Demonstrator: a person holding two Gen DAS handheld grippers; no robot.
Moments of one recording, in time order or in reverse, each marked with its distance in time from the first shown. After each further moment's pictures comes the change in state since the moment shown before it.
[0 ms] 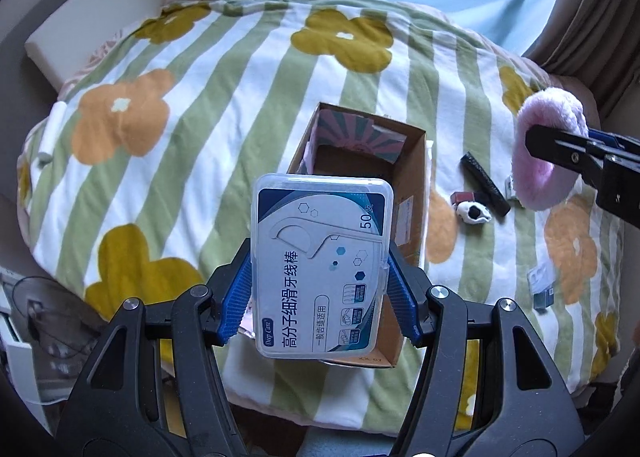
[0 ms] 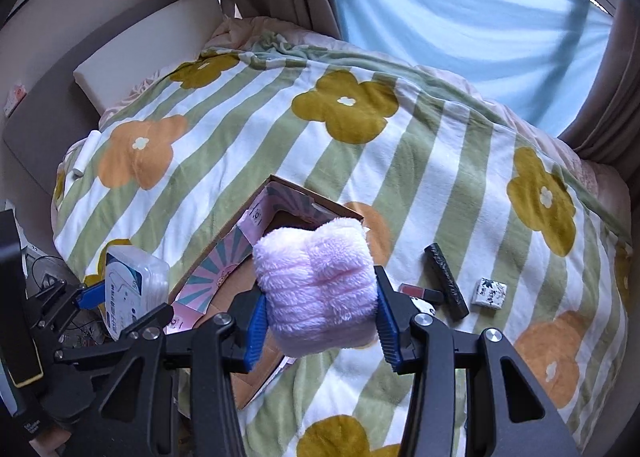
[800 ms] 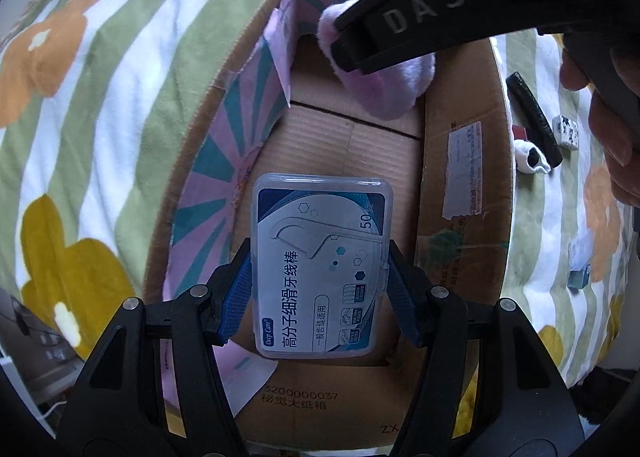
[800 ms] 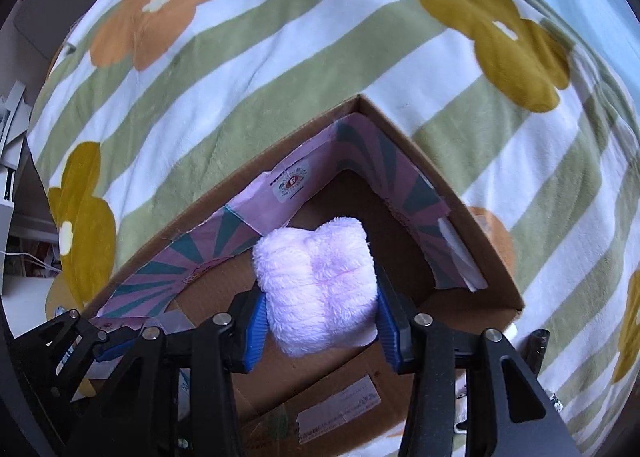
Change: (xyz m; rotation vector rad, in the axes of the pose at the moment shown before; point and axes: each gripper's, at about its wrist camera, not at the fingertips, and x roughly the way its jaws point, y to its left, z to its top) left arm 0.173 -0.011 -0.016 0.088 0.312 -0.076; right arm 0.238 0.060 0.035 -0.367 0.360 0.197
